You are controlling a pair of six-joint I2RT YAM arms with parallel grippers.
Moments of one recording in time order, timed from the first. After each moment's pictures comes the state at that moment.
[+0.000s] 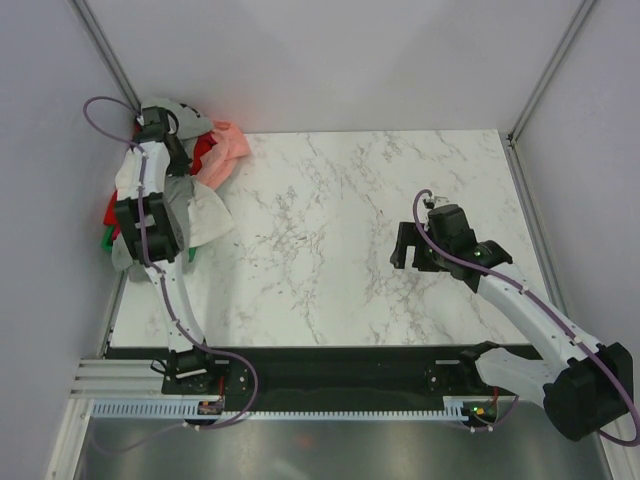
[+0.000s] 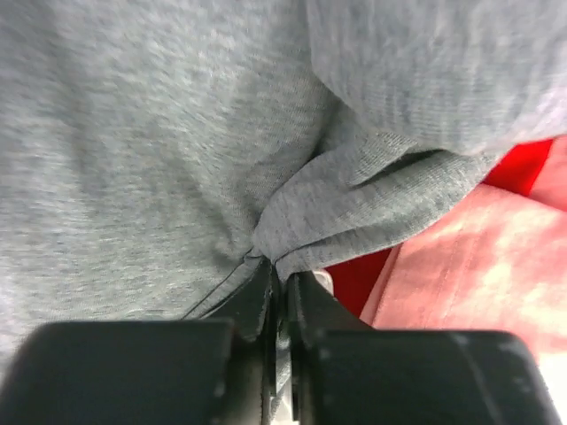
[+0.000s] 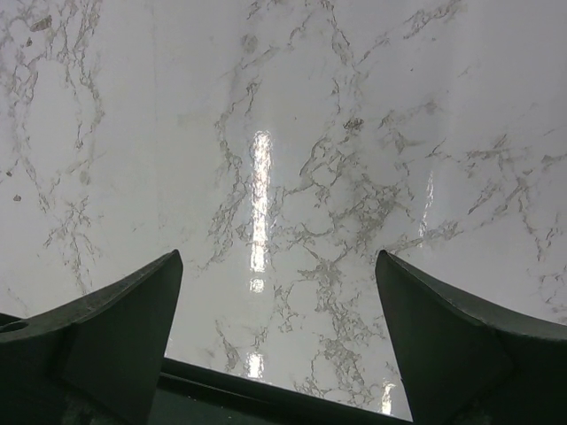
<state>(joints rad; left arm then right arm) 0.22 2.38 2.22 -0.78 -0.05 -0.29 0.42 1.08 0.82 -0.59 0.00 0.46</state>
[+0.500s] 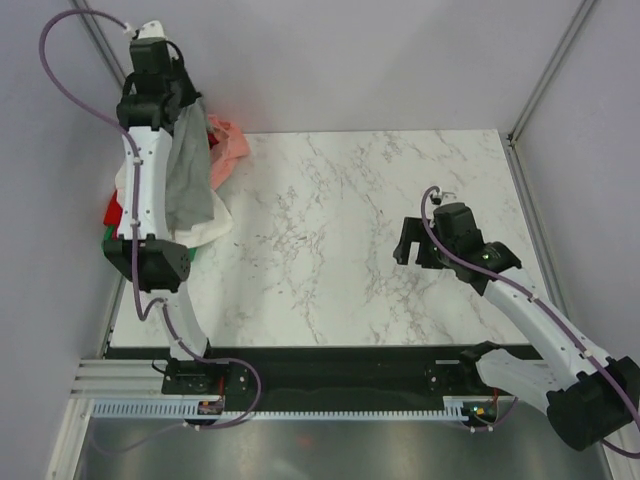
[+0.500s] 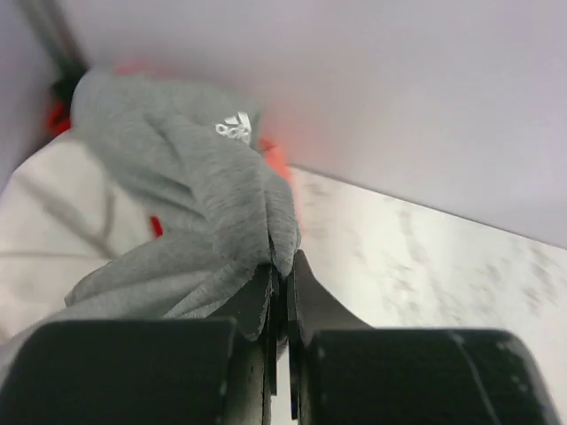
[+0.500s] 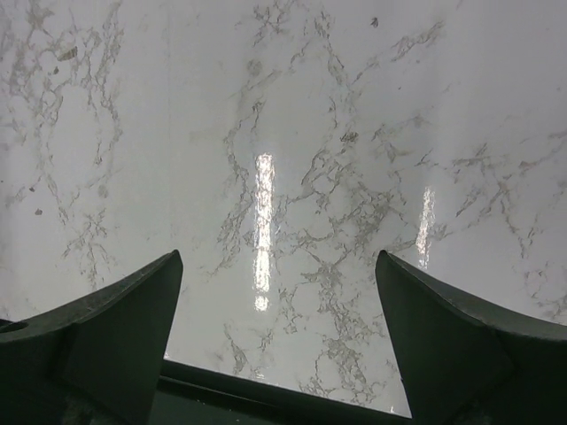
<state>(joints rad) 0.07 2.03 2.39 -0.79 -0.12 -0.28 0.42 1.04 0.84 -0.60 0.02 0.47</state>
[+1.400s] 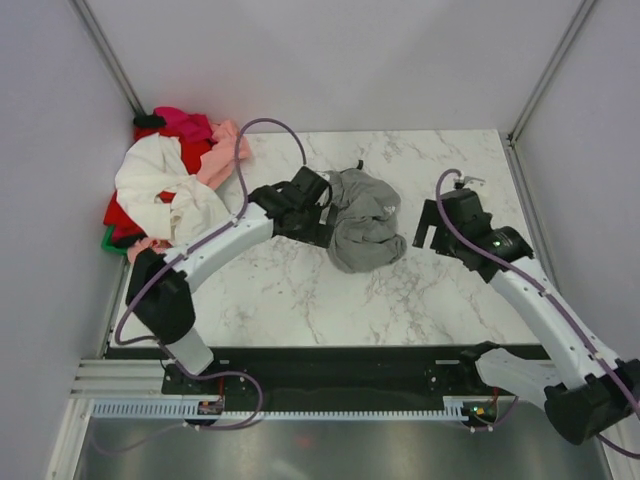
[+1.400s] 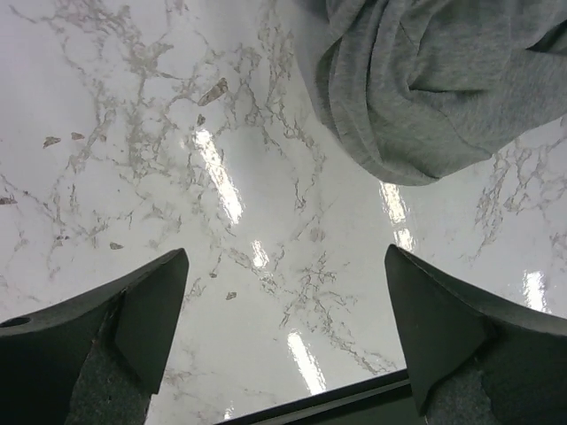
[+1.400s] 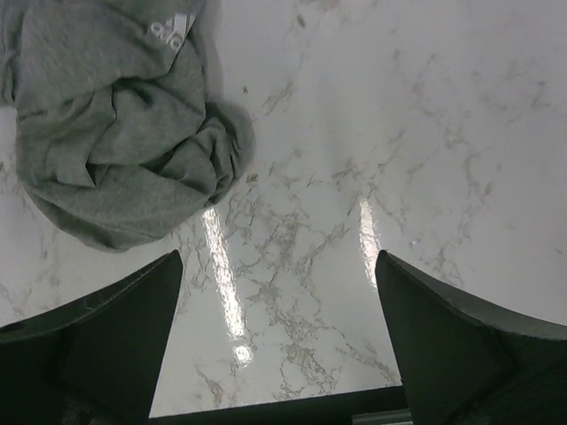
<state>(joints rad) -0.72 1.72 1.47 -0.83 -0.17 -0.31 0.42 1.02 1.09 -0.88 0.41 0.58</state>
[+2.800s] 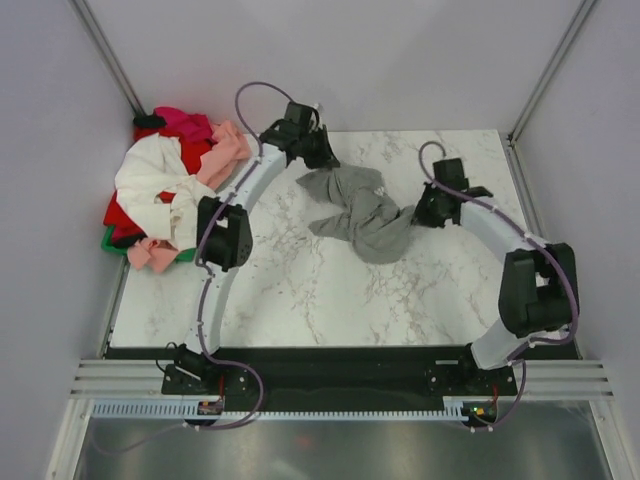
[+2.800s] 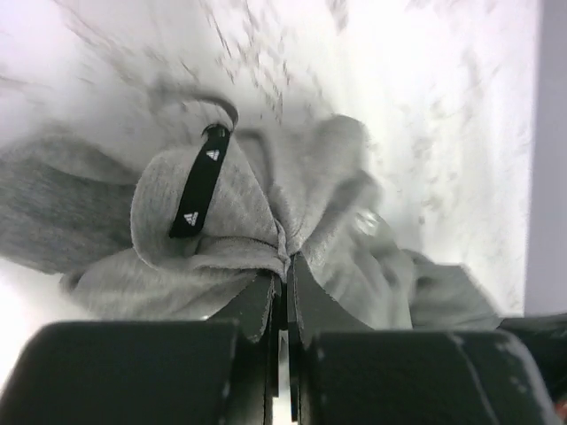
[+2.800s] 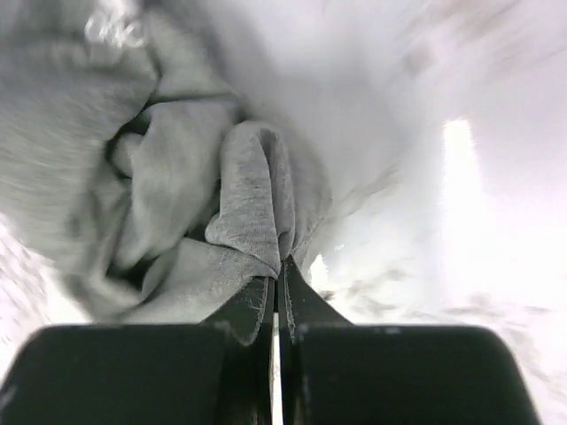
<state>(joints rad) -0.42 2.48 2.35 -0.61 0.34 -0.53 0.21 1.66 1.10 -0.43 -0.07 0.57</state>
